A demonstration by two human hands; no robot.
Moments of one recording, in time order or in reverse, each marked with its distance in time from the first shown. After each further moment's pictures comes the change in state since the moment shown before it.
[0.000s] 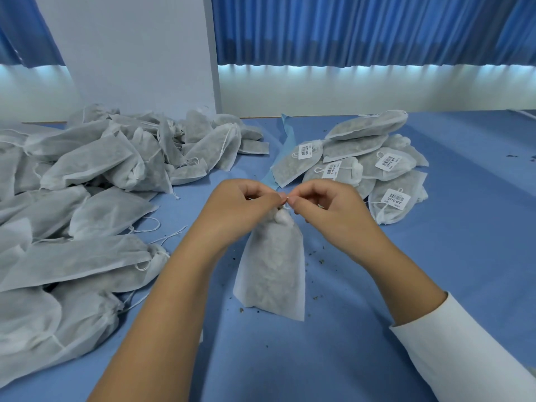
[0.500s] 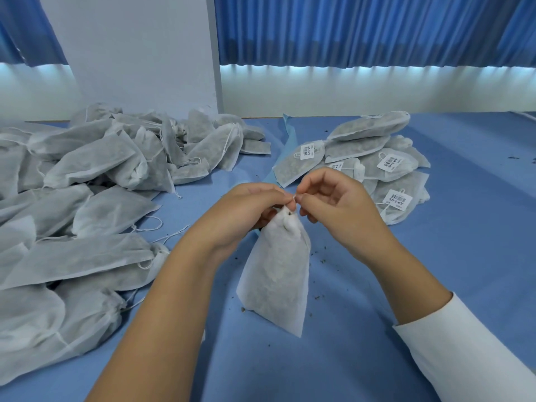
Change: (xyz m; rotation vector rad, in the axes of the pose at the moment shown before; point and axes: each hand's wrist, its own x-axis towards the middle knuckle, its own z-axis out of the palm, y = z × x) left_hand -0.005 0.006 -0.001 -0.213 -0.268 -0.016; right_hand -0.001 -0.005 -0.005 0.175 -0.032 -0.037
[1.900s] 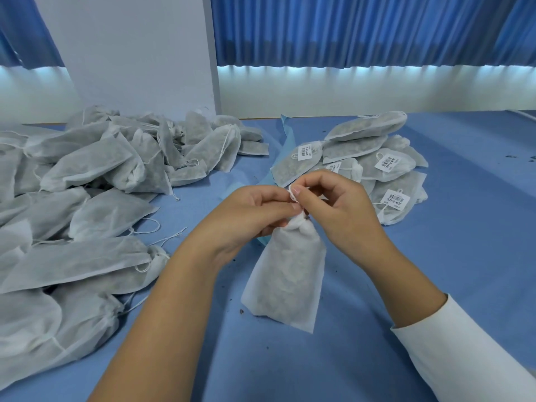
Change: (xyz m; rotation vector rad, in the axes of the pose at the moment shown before) left_hand 0.001 -0.004 0.004 -0.036 -0.050 -0.006; right_hand -0.001 0.001 0.005 -0.067 0.088 -0.131
